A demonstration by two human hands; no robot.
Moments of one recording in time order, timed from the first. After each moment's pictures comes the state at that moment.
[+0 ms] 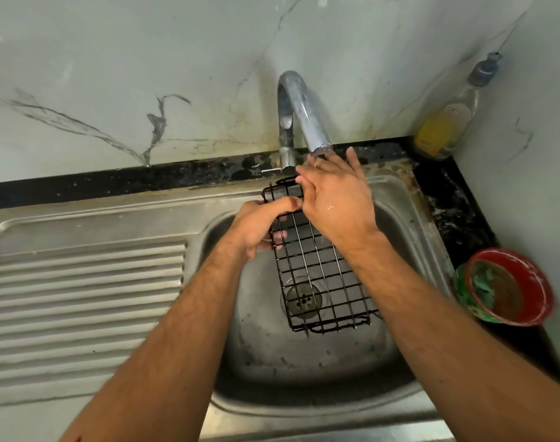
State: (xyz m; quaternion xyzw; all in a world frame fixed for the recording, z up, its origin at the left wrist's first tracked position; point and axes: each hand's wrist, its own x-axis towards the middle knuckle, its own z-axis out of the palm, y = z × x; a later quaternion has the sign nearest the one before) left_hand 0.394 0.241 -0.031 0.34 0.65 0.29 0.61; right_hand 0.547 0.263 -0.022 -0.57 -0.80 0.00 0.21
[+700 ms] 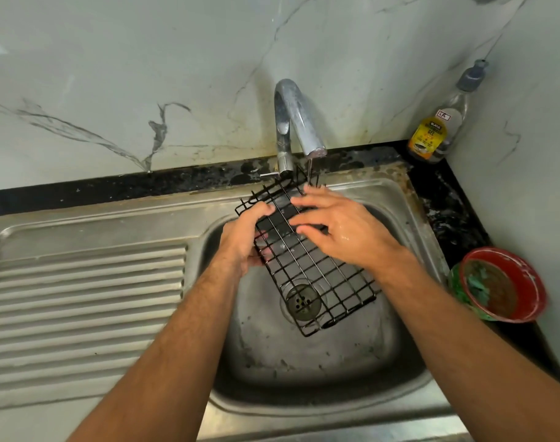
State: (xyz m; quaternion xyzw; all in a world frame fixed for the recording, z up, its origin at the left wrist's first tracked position) left_hand 0.383 0.222 -0.040 0.22 0.70 0.34 0.59; right_hand 0.582 0.240 -0.031 -0.40 -0.89 0.15 0.18
